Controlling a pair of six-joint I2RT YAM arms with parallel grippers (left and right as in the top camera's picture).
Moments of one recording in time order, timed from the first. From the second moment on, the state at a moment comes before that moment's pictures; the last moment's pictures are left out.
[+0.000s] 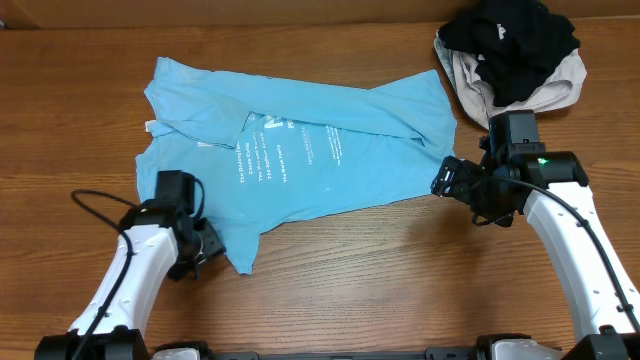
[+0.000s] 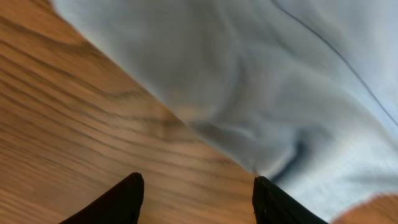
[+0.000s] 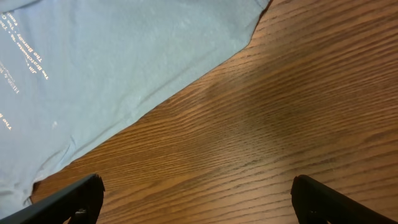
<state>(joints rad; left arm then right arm) 0.06 1.38 0.70 -0.83 -0.04 -0.54 0.05 1.41 1.09 -1.01 -0.17 0.46</state>
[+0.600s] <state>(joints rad) 0.11 1.49 0.66 -0.59 -0.06 -0.45 0.05 1.41 1.09 -1.01 -0.17 0.46</state>
